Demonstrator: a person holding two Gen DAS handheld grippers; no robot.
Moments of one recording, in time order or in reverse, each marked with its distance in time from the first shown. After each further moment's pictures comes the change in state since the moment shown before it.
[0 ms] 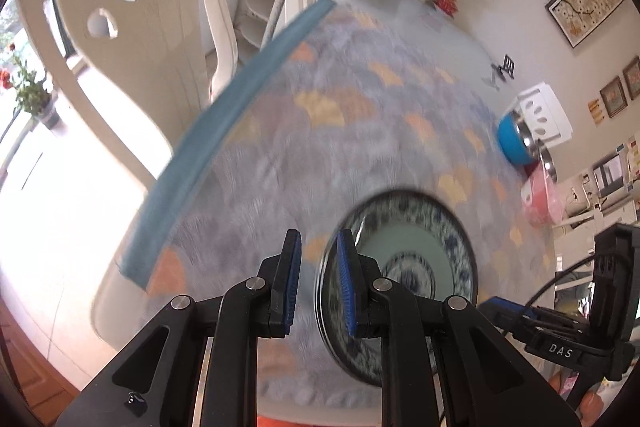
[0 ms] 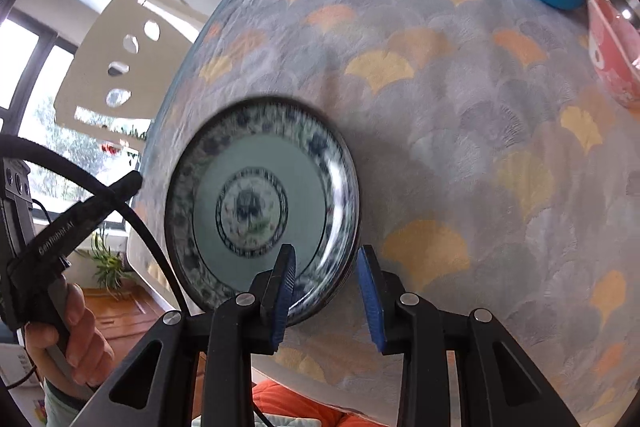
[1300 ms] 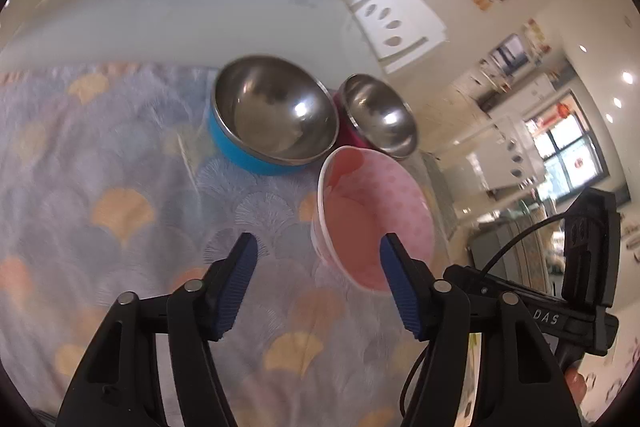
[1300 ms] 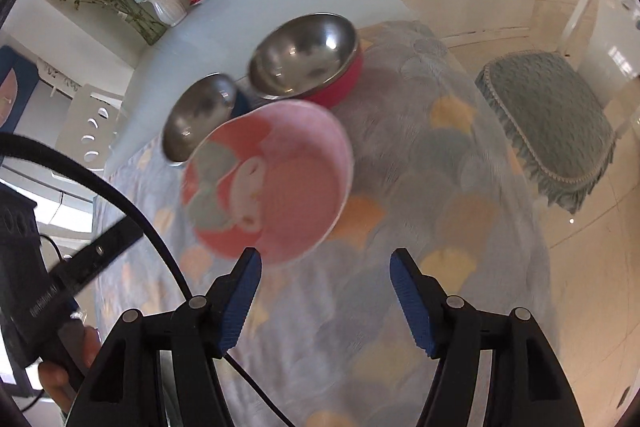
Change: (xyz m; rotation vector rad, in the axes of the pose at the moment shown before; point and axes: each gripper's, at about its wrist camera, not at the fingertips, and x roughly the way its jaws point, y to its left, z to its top) left arm 0.171 -0.374 0.056 0.380 0.218 -0.361; right arm -0.144 -0.320 0.078 0.481 -0.248 -0.125
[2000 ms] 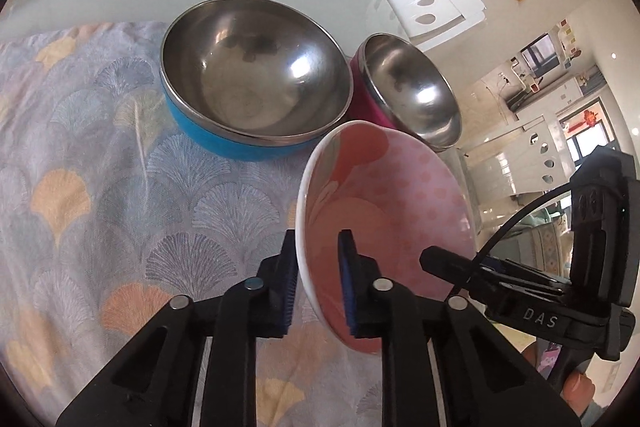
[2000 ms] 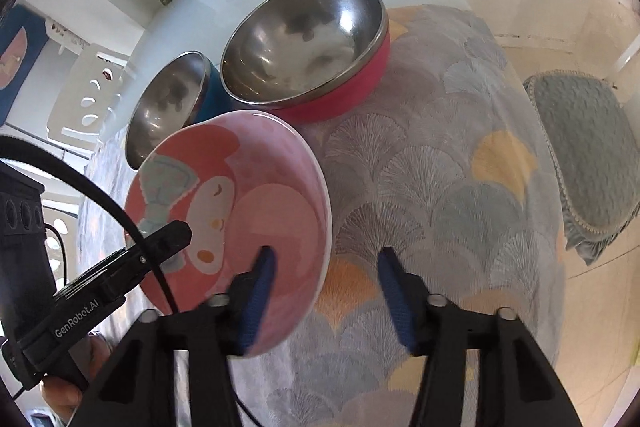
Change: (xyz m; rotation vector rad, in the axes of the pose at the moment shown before) left arm 0.060 -0.011 0.000 -0.046 0.052 0.087; right arm 0.064 -0.018 0.046 -0.149 0.100 0.050
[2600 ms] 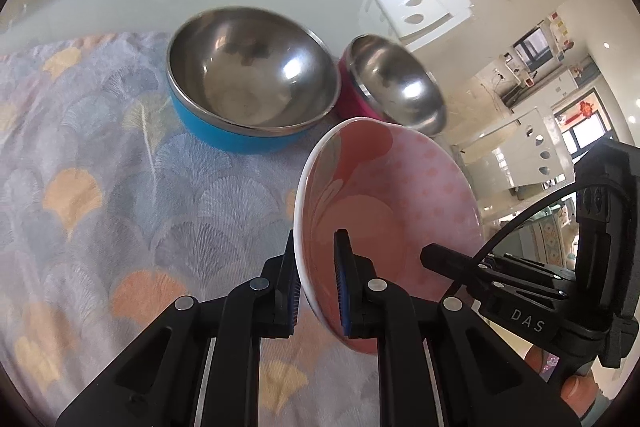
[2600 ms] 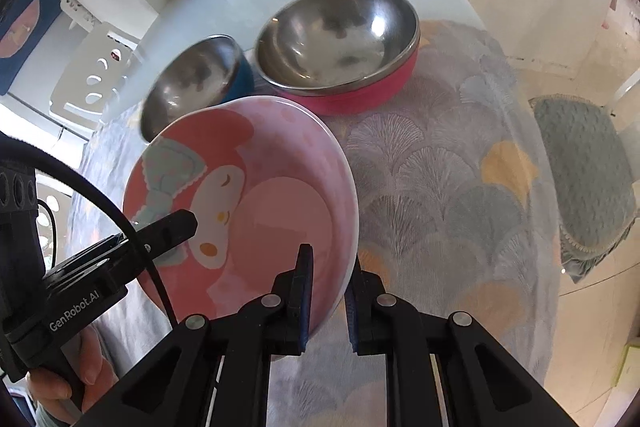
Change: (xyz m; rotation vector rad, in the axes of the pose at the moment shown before) left arm -0.018 -0.010 -0.010 0.044 -0.029 -0.007; right arm -0.014 0.023 -0.018 -0.080 -0.029 -0.035
